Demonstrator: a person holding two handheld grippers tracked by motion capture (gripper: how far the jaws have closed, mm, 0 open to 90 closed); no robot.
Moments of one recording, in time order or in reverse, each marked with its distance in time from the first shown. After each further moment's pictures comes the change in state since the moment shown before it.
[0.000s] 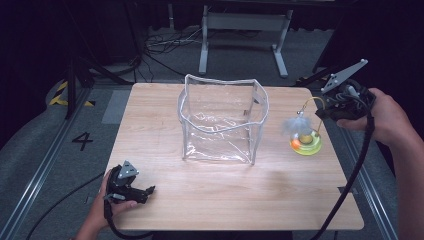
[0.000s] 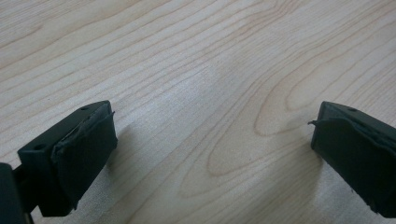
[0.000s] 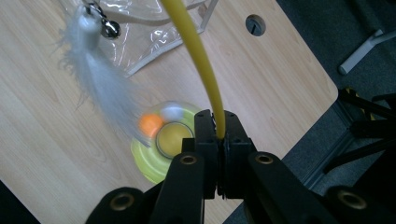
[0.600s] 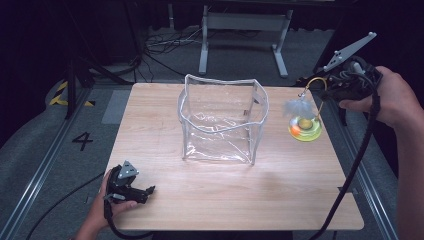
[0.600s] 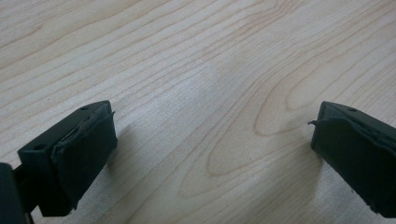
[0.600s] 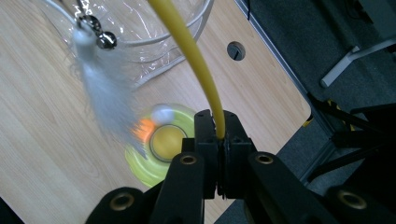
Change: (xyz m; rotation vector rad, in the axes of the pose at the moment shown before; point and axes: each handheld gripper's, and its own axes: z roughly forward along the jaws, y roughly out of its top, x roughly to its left) left arm 0.000 0.000 0.000 0.000 0.001 0.000; right arm -0.011 0.031 -0.031 -0.035 -0.035 -0.014
